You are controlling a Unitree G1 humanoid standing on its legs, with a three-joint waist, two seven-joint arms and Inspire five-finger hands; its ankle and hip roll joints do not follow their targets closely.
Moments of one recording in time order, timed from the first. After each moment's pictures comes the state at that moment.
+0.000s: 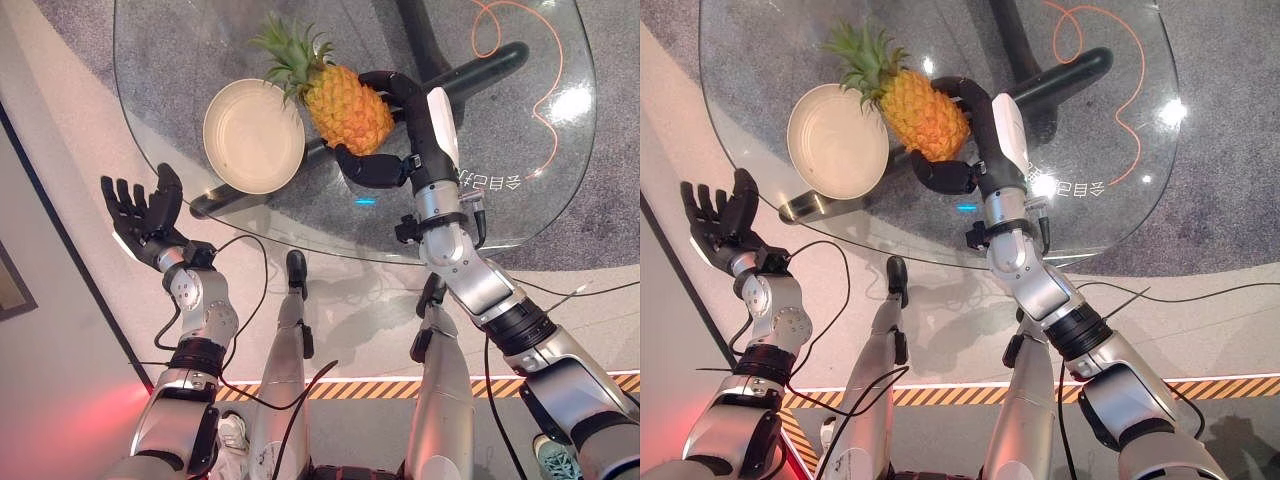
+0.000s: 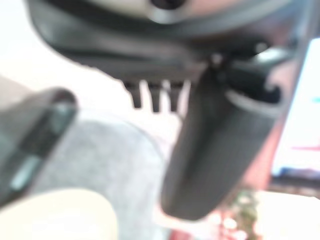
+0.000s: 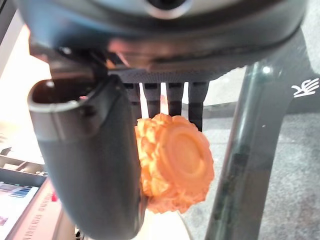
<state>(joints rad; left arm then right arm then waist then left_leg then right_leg) -0.59 0.29 -0.01 0.56 -0.86 -0.65 0.57 -0.81 -0.48 0.53 0.14 0.00 0.04 -0.50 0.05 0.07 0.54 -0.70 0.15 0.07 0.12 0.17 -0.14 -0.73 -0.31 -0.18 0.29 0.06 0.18</state>
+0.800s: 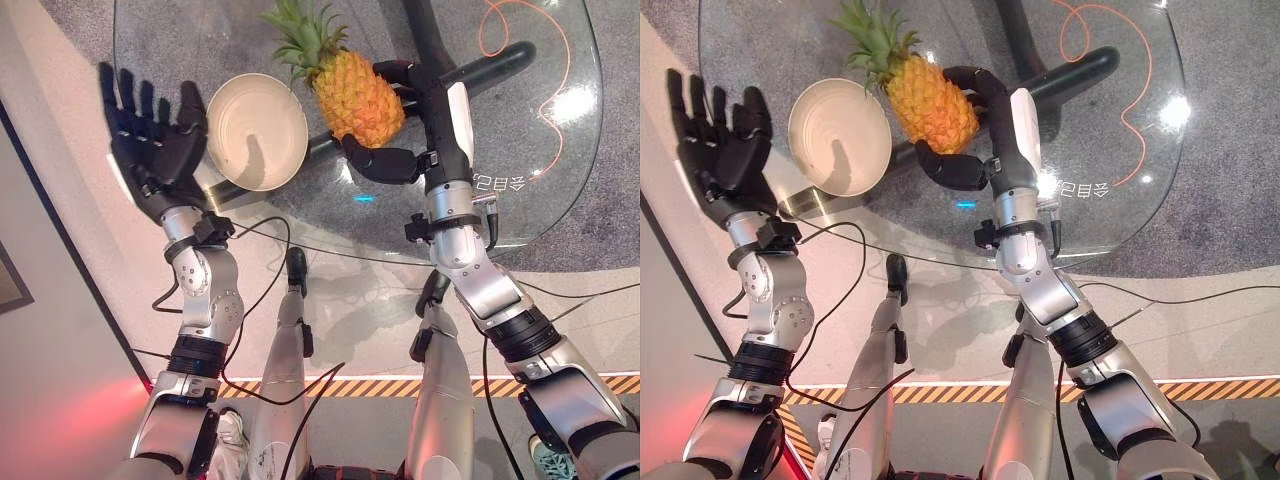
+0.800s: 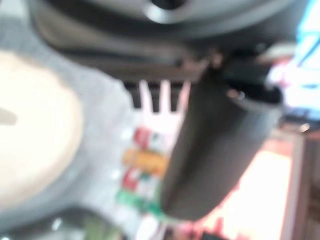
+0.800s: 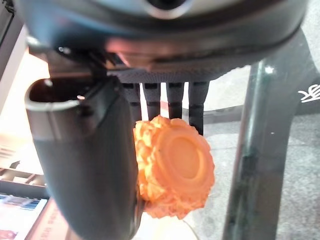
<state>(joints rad) -0.58 0.29 -0.09 0.22 -0.81 -0.52 0.33 -0.73 -0.47 0.42 0.08 -0.02 -0.02 -0.47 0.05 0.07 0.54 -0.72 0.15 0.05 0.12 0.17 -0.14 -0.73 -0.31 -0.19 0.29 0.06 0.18</state>
